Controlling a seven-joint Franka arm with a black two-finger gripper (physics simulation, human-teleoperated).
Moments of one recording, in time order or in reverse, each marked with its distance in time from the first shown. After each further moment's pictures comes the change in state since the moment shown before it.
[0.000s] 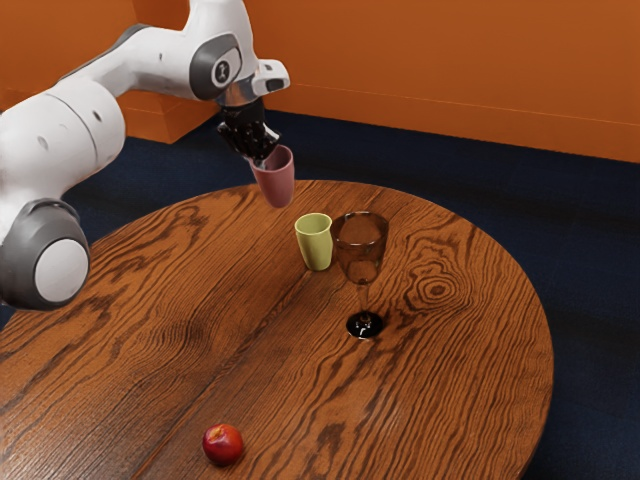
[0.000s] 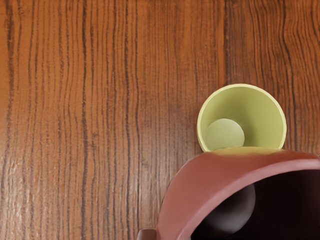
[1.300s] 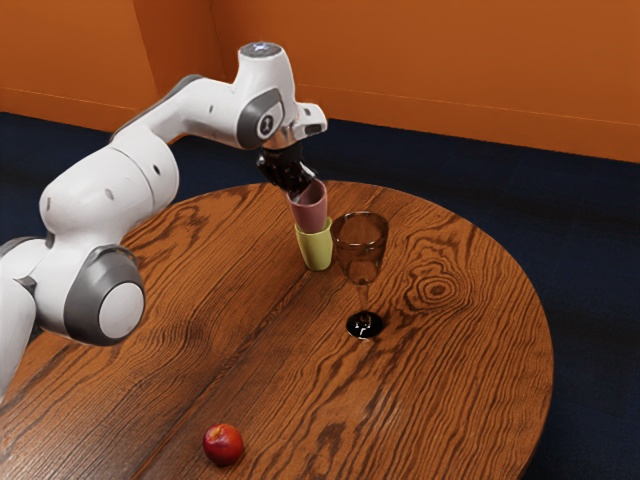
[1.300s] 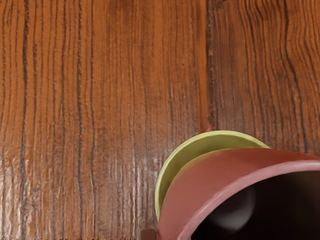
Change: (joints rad) arm -0.045 0.289 -0.004 0.249 0.034 0.060 -0.026
